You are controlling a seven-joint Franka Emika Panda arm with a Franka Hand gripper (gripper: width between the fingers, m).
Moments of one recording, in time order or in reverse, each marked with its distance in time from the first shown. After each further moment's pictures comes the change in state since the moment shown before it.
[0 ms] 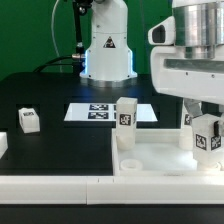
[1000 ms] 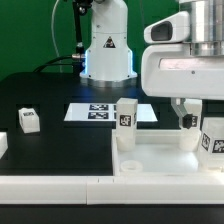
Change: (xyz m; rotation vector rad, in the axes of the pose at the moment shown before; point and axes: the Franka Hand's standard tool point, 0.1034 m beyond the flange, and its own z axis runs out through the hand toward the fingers) arm 0.000 -0.007 -0.003 -0.032 0.046 -0.739
